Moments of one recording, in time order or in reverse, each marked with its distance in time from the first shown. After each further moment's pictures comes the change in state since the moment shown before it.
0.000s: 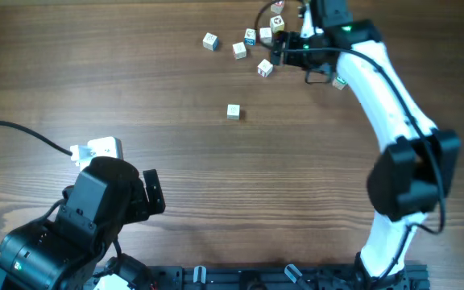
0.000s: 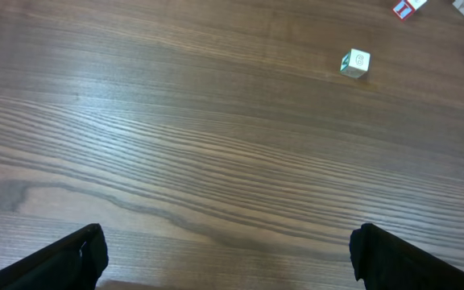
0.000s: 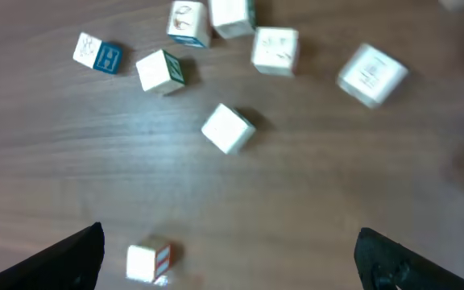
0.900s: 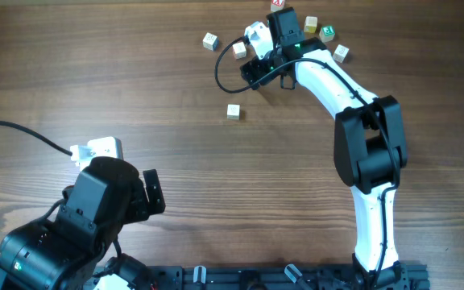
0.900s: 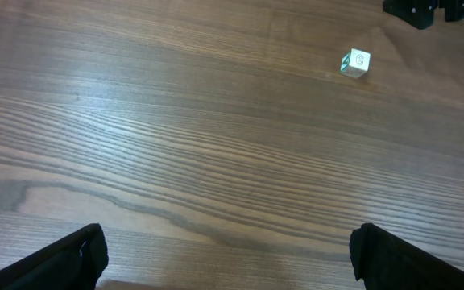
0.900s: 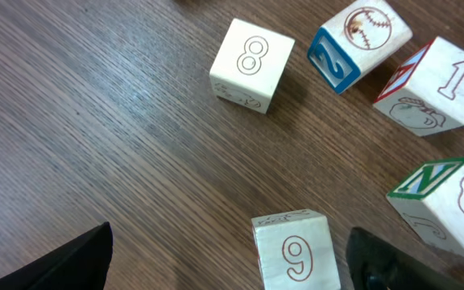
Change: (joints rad) left arm 0.000 0.000 0.000 0.000 0.000 0.000; right arm 0.084 0.273 0.012 0.299 -0.045 -0.656
